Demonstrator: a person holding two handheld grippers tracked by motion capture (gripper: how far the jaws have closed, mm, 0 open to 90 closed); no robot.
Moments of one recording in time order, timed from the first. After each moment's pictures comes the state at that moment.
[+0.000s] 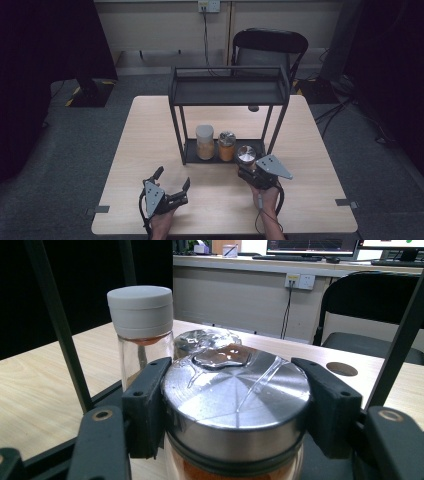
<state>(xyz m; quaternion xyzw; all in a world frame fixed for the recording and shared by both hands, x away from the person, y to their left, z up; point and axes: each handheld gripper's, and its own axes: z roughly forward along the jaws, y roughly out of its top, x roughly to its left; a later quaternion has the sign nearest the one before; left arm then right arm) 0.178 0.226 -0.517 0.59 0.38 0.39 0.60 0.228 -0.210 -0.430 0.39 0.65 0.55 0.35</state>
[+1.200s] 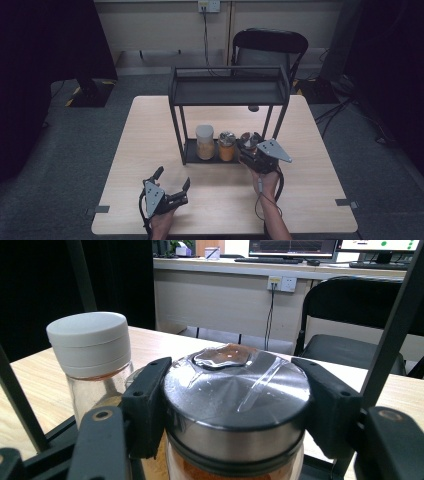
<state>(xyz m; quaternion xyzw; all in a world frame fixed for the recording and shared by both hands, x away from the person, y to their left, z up) 0.178 0.226 -0.517 0.59 0.38 0.39 0.60 0.260 -0.205 -0.414 0.41 0.64 0.54 0.37</state>
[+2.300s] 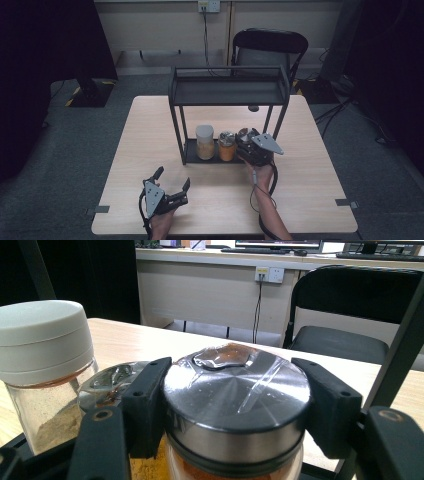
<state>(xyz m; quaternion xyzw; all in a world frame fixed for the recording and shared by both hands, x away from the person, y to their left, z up) 0.178 0.227 -0.517 0.59 0.38 0.39 0.60 0.286 -0.188 -0.422 0.43 0.63 0.52 0.38</state>
